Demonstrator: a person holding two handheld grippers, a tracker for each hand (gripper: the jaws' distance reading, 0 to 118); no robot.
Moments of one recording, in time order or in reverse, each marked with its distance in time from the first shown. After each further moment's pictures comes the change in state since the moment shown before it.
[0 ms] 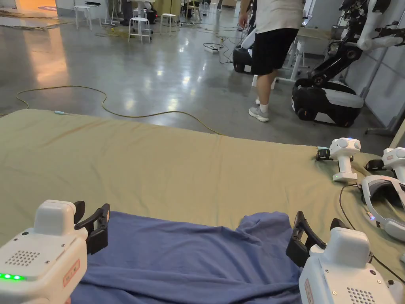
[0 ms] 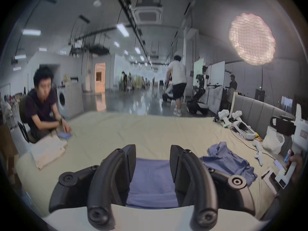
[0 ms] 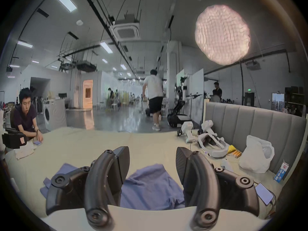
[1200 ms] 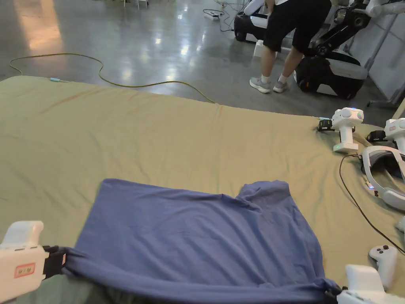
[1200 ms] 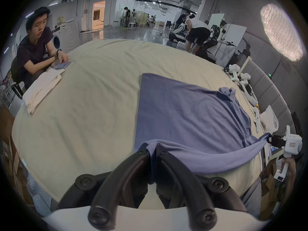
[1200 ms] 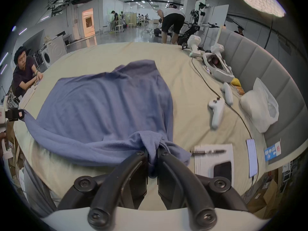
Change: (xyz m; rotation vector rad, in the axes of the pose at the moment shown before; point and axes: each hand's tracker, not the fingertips) left arm -0.097 -0.078 -0.034 -0.695 -0.052 0.158; right arm 0.094 -0.078 -0.014 -0.859 0.084 0.118
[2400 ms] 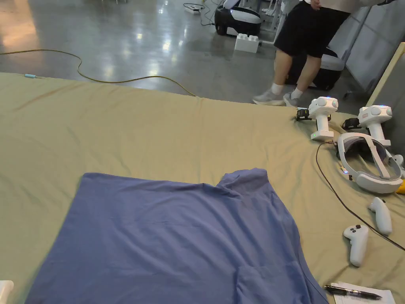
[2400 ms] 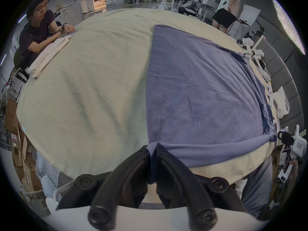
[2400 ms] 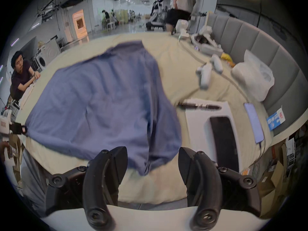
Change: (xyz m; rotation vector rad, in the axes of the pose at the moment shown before) left arm -0.006 -0.099 0.003 -0.260 0.104 0.001; right arm 0.021 -0.120 0.018 -0.102 -0.007 -0.090
